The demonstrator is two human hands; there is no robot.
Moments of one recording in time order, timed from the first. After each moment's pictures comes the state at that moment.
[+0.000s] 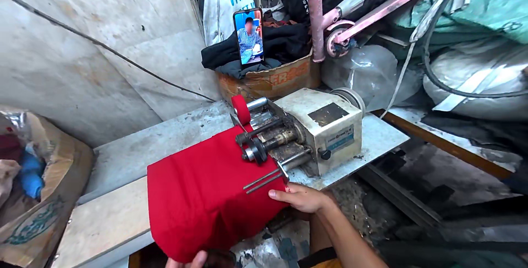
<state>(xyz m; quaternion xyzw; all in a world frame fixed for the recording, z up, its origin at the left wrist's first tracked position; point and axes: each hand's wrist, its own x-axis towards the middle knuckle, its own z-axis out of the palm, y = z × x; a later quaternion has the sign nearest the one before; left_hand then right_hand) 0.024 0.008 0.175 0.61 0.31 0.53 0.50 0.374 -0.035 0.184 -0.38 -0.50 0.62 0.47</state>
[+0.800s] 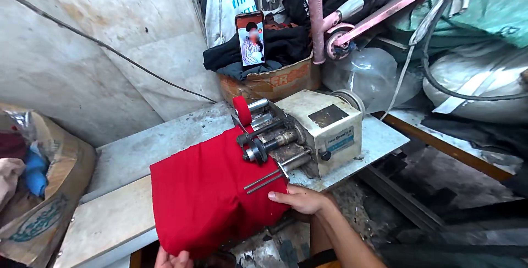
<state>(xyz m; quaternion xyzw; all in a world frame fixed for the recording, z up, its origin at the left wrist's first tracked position) 0.022 0.018 0.173 0.58 0.25 0.56 0.53 0.373 -0.036 0.183 -0.40 -0.50 0.62 0.47</state>
